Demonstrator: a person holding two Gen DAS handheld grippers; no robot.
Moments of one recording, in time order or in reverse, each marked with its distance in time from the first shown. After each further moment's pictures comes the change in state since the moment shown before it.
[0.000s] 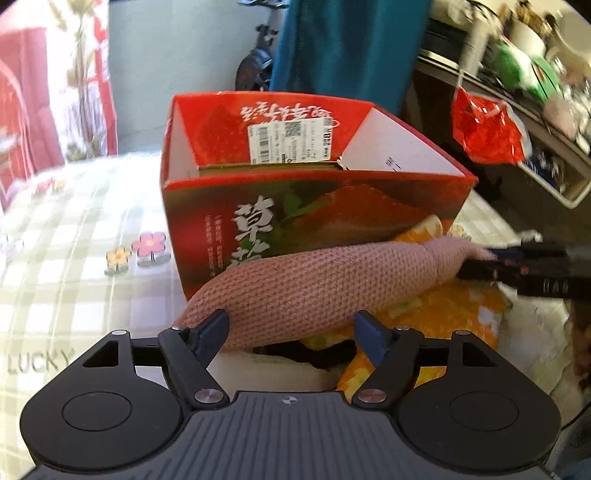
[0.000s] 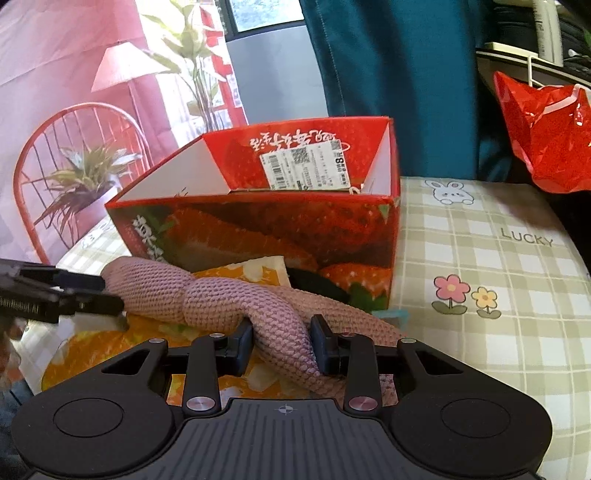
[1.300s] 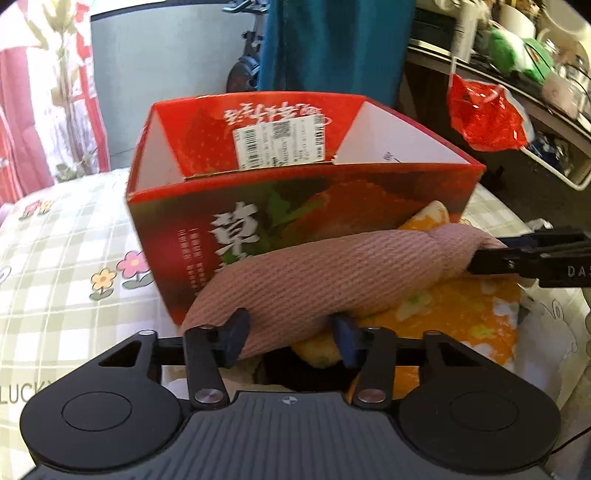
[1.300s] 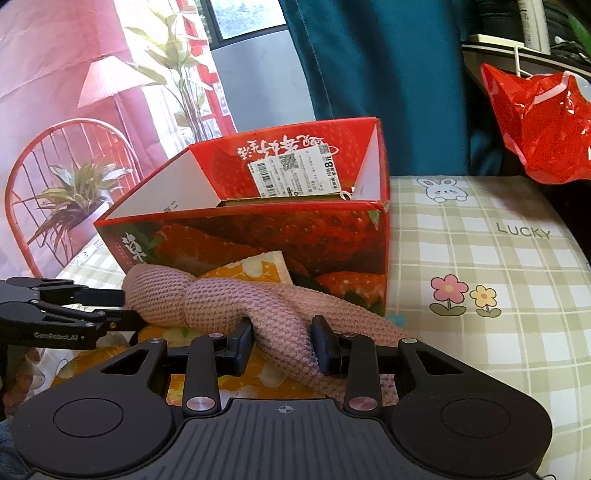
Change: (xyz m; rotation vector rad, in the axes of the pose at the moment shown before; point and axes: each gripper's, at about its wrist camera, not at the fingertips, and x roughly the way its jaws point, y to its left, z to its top) left arm 0.031 -0.007 0.005 0.056 -0.021 0.000; right arm 0.005 -0.003 0.002 0.052 -0.018 -0.008
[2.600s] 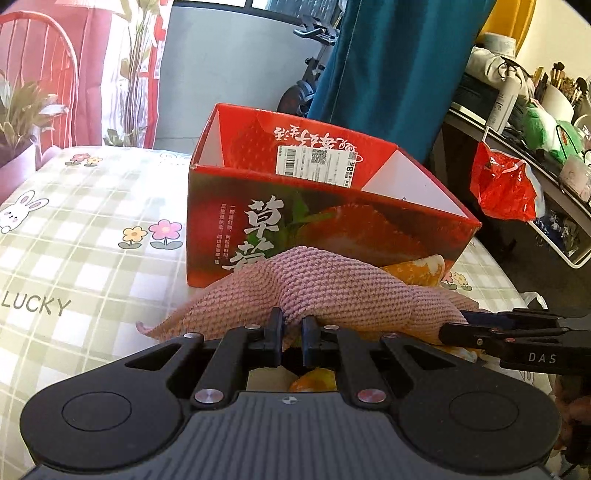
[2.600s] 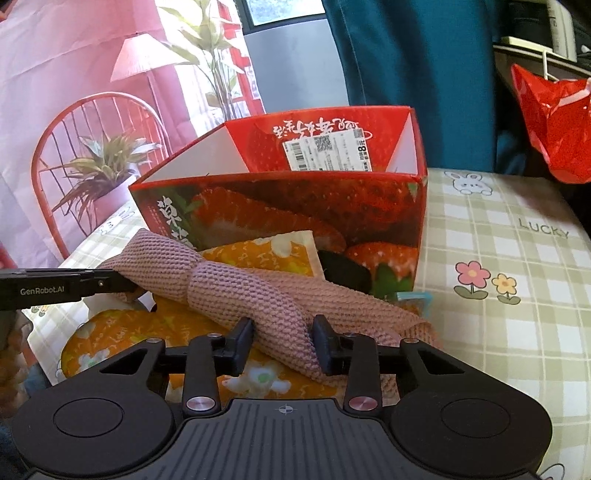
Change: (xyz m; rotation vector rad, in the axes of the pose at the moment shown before) left arm -0.043 0.001 -0.028 -0.279 -0.100 0.035; right arm -0.007 0.014 -0.018 -0.063 0.045 0.057
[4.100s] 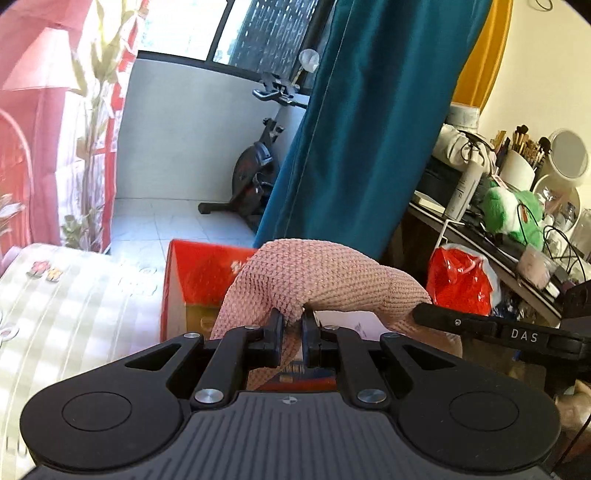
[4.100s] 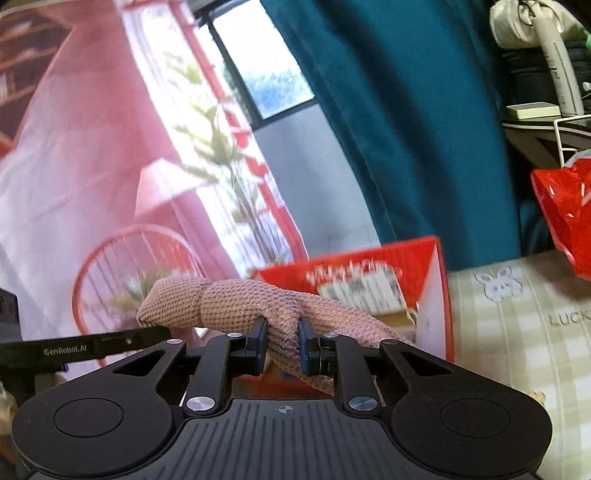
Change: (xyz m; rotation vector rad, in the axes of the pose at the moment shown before) left arm -0.017 -0.004 0.129 0.043 -0.163 -0.150; right arm -0.031 -0.016 0.113 0.151 -0.300 0.165
